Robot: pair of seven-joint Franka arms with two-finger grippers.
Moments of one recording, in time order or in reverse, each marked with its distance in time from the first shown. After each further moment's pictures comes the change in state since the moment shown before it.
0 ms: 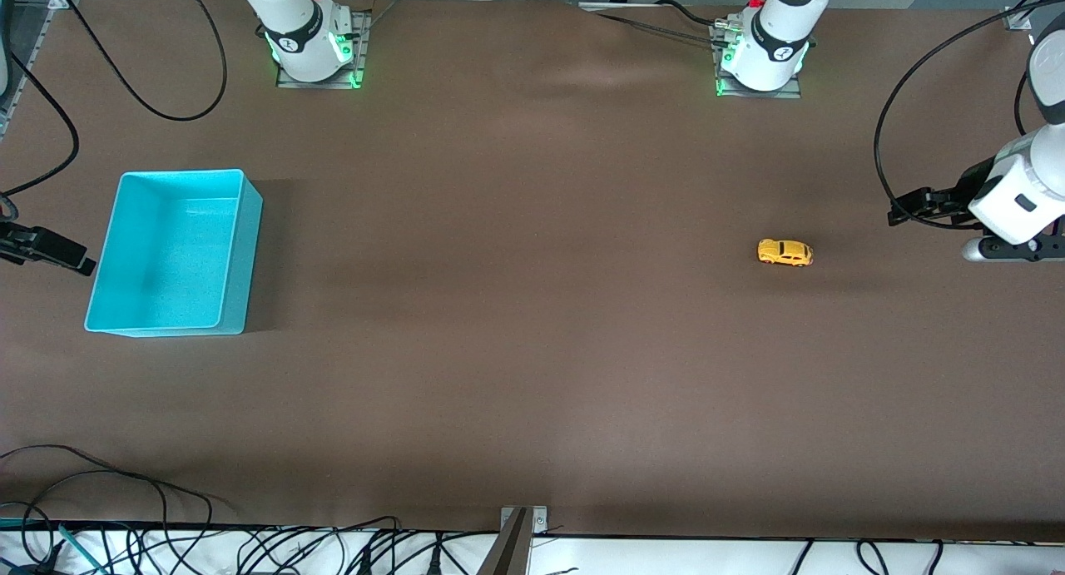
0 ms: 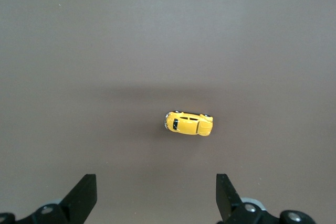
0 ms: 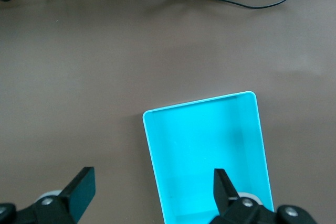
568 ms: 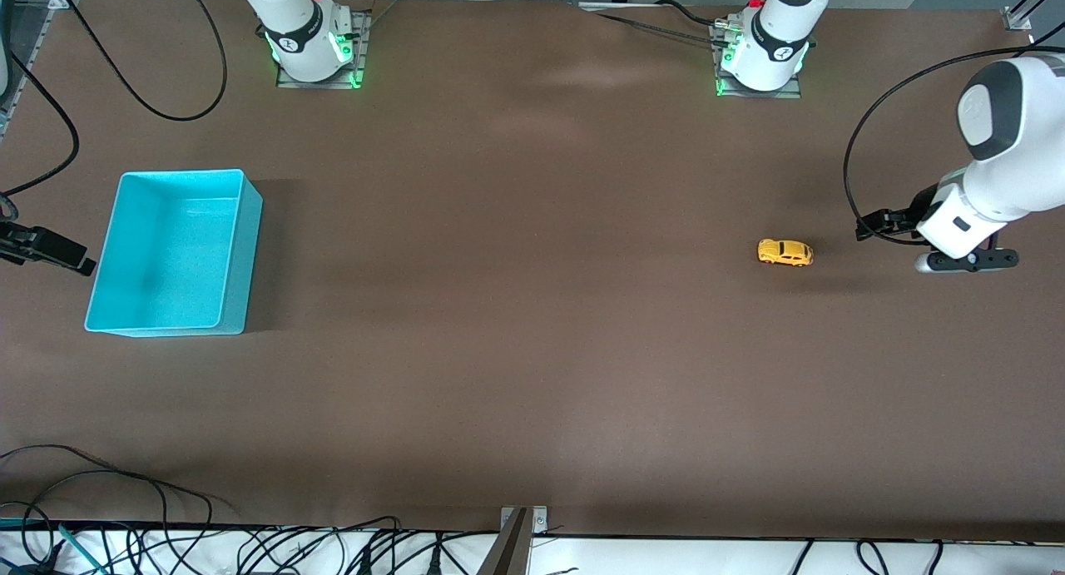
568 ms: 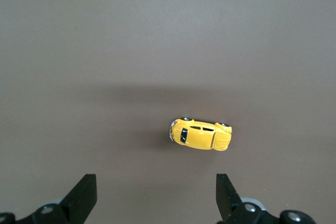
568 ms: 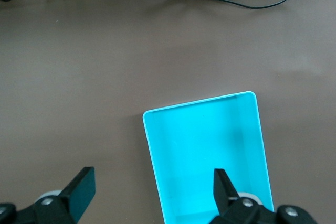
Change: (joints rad) left arm 0.001 0.001 0.020 -0.281 0.000 0.286 0.000; right arm 0.000 0.000 0.000 0.000 0.000 0.000 0.000
